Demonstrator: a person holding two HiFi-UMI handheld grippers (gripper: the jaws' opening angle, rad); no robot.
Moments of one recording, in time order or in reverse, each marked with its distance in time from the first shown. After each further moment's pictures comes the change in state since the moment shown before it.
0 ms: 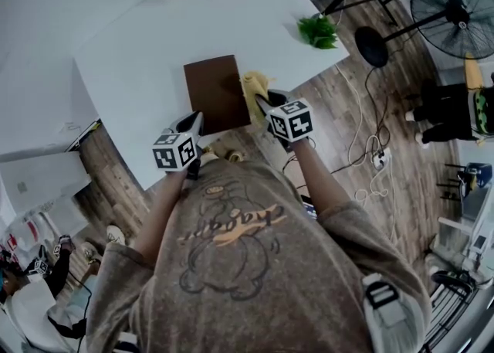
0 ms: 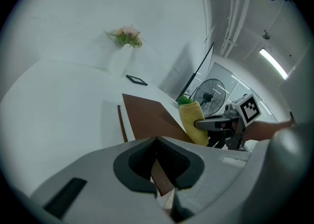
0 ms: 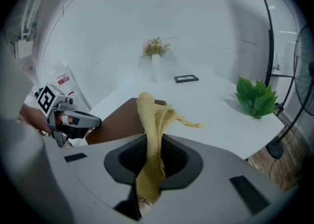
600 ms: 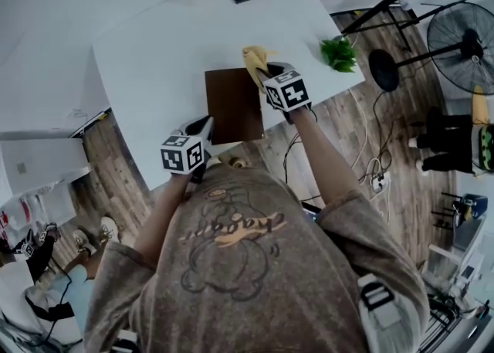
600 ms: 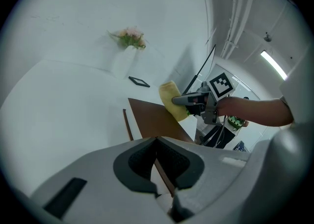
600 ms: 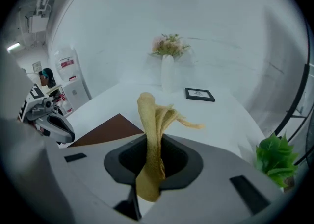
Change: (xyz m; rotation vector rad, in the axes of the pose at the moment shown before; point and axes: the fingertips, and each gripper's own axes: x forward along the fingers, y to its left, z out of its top) left arm -0.006 0.019 0.012 -0.017 -0.003 -0.003; right arm 0.083 -0.007 0.109 -0.239 0.036 0.012
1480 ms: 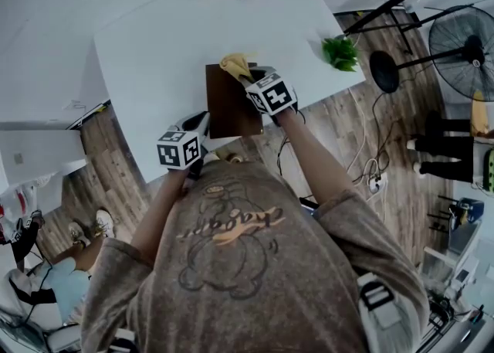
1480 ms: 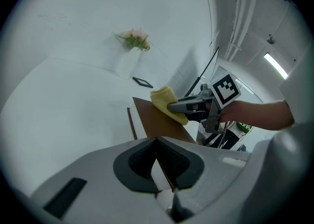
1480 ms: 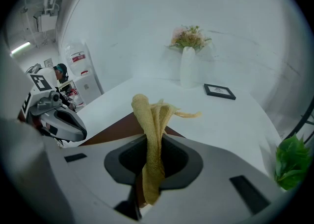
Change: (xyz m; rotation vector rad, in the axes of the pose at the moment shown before) left arm -0.009 0.005 -0.004 -0.033 -0.017 0.024; right arm 0.018 0.060 -0.004 -0.076 0.043 0.096
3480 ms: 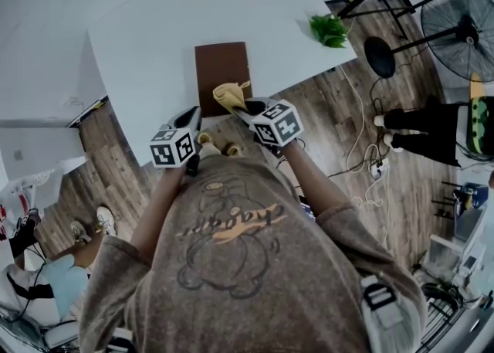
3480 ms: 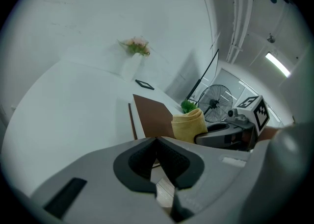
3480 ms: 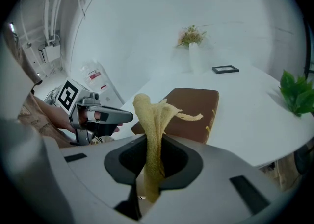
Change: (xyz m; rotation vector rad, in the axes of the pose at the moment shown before) left arm -0.033 -0.025 -0.033 -0.016 -0.051 0.050; right arm -0.081 0.114 -0.097 0.190 -0.048 0.221
